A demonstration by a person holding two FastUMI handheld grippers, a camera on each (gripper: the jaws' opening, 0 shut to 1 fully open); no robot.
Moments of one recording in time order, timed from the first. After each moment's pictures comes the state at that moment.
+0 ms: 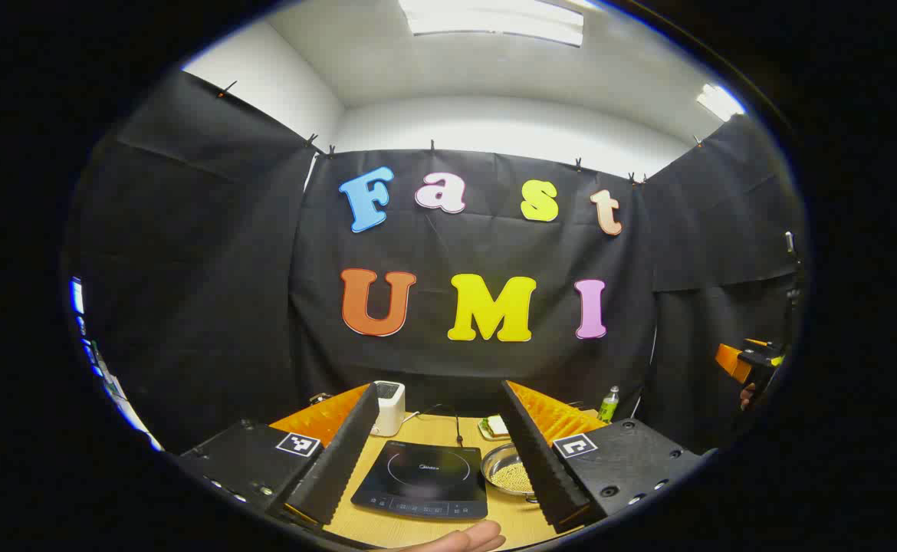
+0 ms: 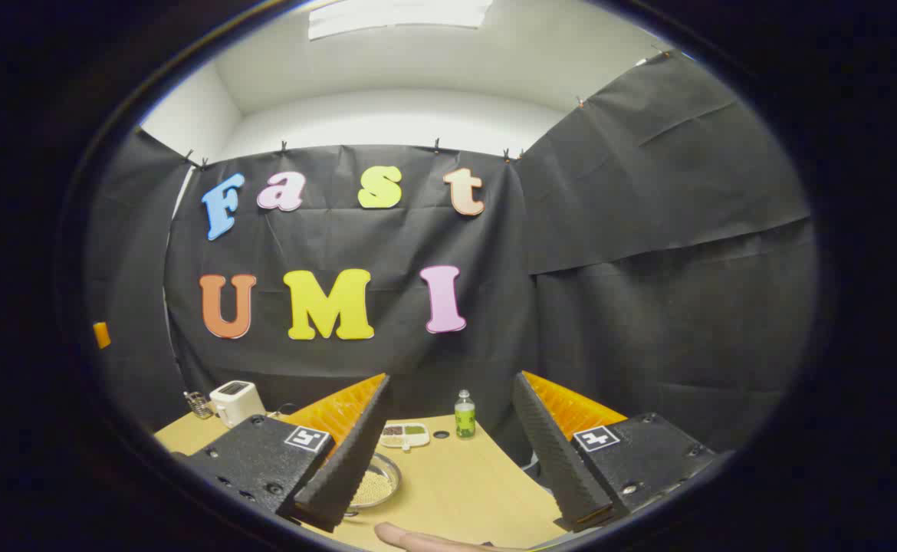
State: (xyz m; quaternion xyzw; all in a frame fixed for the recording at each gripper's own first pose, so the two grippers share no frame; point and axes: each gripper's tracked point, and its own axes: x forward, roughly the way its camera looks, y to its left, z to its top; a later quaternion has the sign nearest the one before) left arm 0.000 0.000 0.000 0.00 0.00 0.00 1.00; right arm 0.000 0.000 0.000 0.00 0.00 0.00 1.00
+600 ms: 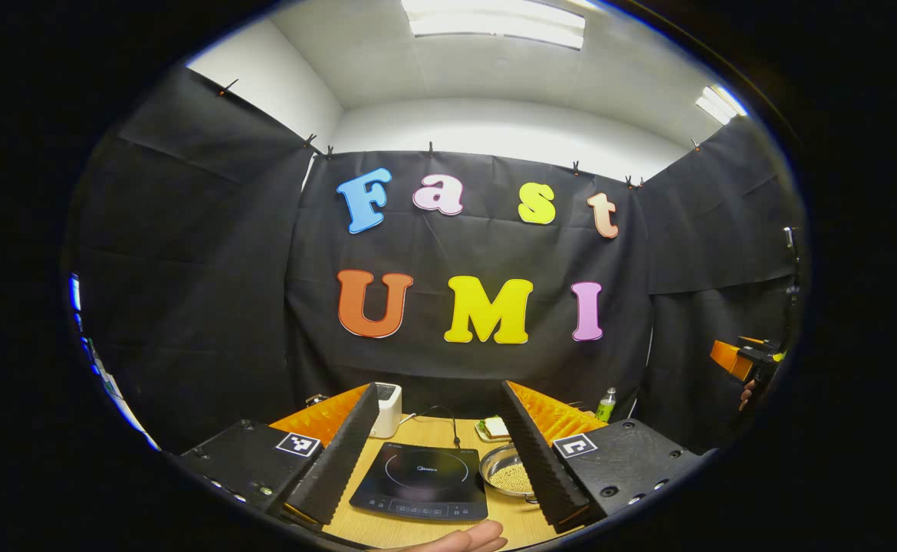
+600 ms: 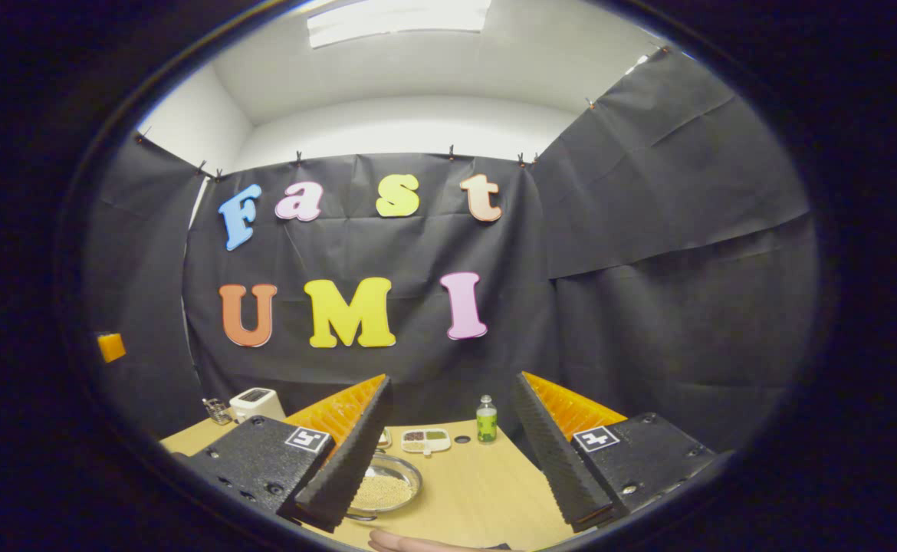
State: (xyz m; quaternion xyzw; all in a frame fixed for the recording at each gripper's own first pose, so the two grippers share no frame) left arm 0.001 0.007 -0.004 0.00 0.00 -0.01 1.00; right arm -0.006 0.028 0.006 0.02 -0.01 0.05 1.00
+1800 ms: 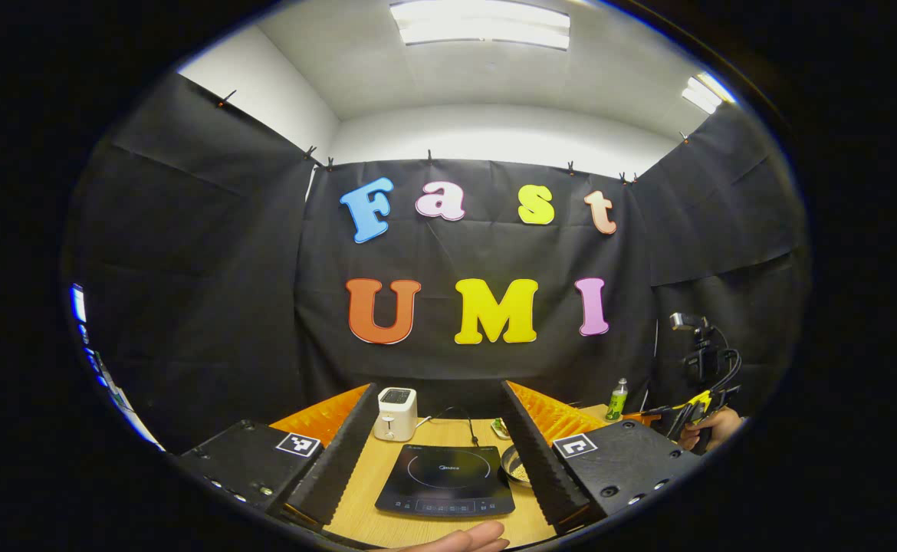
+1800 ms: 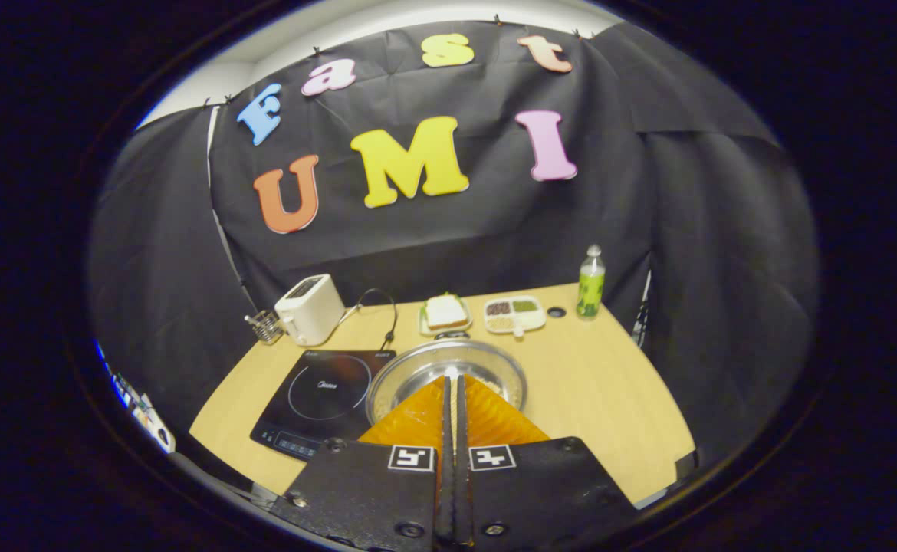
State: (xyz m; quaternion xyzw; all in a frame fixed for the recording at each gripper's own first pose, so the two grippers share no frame) left arm -0.024 0.042 -0.018 0.03 -0.02 0.00 1.00; right arm 0.051 0.183 -0.220 0.04 0.32 0.17 0.93
